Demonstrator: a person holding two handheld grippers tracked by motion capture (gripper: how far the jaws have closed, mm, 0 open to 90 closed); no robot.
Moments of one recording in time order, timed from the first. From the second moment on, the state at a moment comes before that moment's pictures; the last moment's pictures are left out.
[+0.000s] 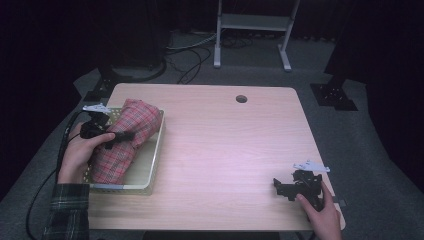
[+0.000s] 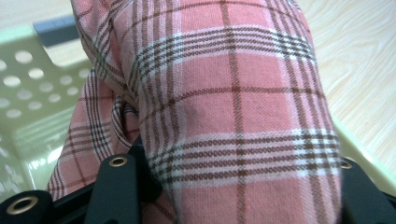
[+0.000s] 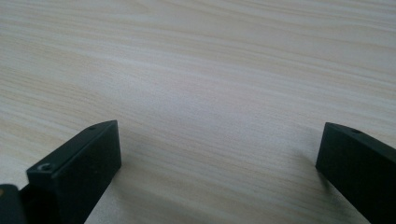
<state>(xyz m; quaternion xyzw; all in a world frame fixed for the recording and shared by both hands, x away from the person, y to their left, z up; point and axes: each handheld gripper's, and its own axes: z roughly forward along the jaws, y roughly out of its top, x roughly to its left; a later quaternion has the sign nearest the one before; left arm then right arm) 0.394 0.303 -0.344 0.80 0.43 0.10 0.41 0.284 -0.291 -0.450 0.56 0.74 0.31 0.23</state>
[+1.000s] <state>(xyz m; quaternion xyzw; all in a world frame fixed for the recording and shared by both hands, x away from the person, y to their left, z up) 0.364 0.300 -0.293 0.70 0.35 0.20 0.58 0.284 -0.291 -0.450 0.56 0.74 0.31 0.23</state>
